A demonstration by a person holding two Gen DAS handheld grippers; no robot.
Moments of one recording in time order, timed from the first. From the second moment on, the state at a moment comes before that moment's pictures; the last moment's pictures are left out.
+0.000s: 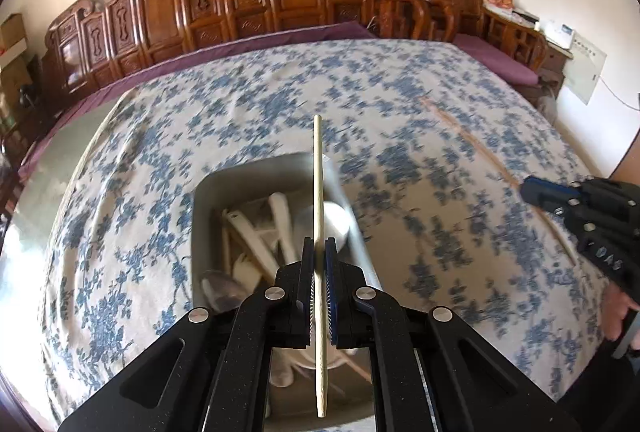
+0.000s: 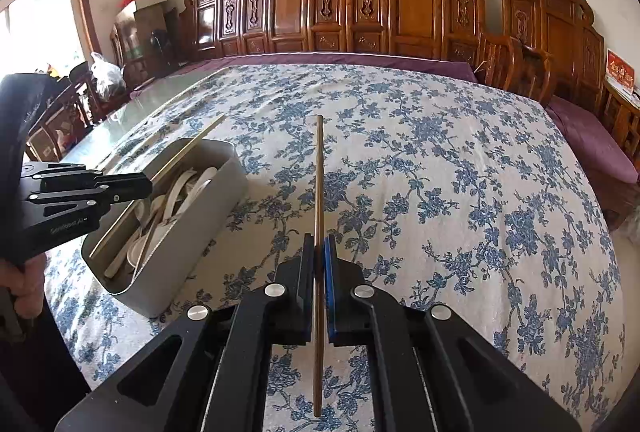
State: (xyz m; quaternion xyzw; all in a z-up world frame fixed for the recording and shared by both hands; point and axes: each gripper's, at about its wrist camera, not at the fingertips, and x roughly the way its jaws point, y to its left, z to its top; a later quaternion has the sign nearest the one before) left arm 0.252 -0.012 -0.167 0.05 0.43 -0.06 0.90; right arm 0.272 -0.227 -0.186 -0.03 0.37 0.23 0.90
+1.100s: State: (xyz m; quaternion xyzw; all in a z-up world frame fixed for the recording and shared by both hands) left arm 0.256 0.040 -0.204 0.02 0.46 -0.02 0.89; right arm 0.275 -0.223 -0.197 -0.04 0.39 0.23 0.89
